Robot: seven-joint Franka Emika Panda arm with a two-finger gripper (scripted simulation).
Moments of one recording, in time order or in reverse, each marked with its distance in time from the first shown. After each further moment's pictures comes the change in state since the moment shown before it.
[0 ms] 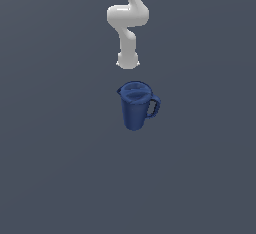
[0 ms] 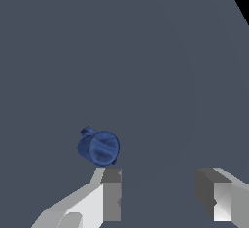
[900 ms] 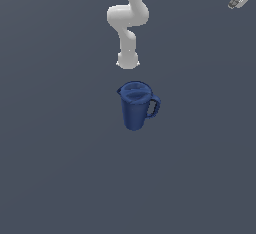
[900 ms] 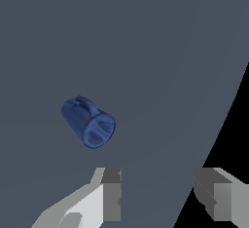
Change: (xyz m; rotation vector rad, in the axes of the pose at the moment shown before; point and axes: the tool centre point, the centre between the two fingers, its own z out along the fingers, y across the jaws) arm 0.066 -0.128 0.095 -0.213 -0.358 -0.464
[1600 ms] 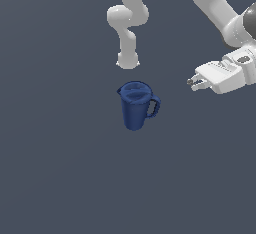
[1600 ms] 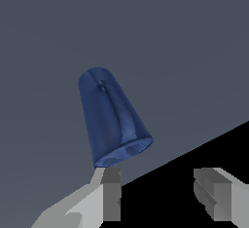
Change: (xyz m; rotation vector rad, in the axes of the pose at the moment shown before) arm 0.081 -0.096 0.206 0.144 -0.378 -0.390
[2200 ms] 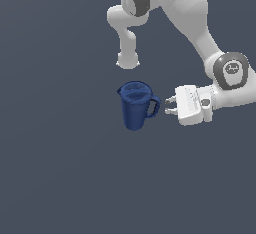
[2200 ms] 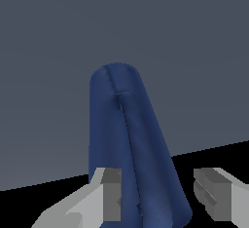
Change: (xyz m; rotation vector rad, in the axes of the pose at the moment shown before) arm 0.055 -0.024 0.109 0.143 -0.134 -0.173
